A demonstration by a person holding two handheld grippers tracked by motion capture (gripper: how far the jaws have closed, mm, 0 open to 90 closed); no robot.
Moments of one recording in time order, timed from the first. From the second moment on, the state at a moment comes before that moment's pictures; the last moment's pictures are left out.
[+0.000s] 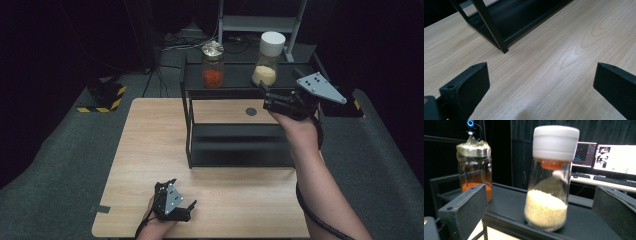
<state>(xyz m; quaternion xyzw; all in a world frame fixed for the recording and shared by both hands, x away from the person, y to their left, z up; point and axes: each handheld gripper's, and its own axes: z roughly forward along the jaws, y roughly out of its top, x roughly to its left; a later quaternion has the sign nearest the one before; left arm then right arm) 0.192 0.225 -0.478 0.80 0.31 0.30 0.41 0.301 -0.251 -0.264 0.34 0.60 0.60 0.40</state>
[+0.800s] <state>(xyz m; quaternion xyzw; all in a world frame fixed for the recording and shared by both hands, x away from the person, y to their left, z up) 0.189 0.220 -0.478 0.80 0.31 0.31 0.40 0.254 -0.272 -0.350 0.31 0.66 0.56 0.40</state>
